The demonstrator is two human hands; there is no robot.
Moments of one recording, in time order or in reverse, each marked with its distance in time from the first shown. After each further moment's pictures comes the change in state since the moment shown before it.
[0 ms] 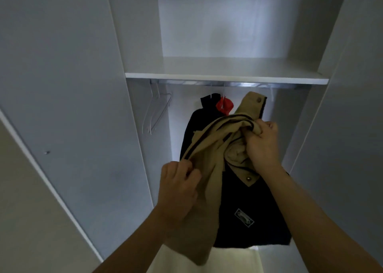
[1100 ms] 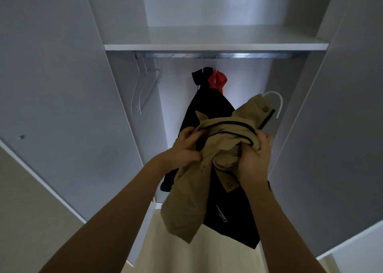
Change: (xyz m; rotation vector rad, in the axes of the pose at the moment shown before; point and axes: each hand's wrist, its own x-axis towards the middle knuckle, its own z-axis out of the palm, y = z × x) left_hand 0.048 -0.024 0.042 -0.667 -0.762 -0.427; right_hand -0.081 0.035 0.013 0.455 0.200 0.200
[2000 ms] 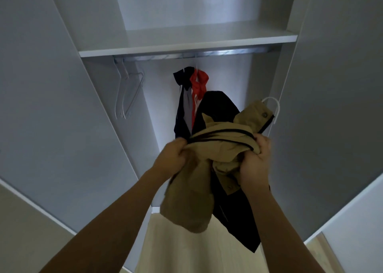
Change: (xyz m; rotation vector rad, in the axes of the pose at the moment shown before) left_hand 0.011 -0.021 0.035 0.160 0.275 0.125; right_hand -0.005 0.002 -0.051 -0.003 0.045 0.021
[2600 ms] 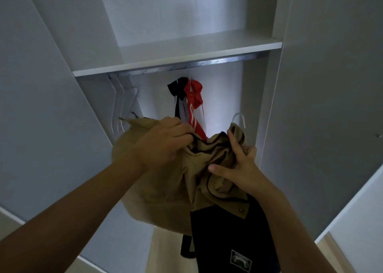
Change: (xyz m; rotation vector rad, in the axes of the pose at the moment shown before) left_hand 0.022 0.078 -0.091 0.686 0.005 0.985; right_hand 0.013 -0.004 -0.019 -0.518 -0.636 0.178
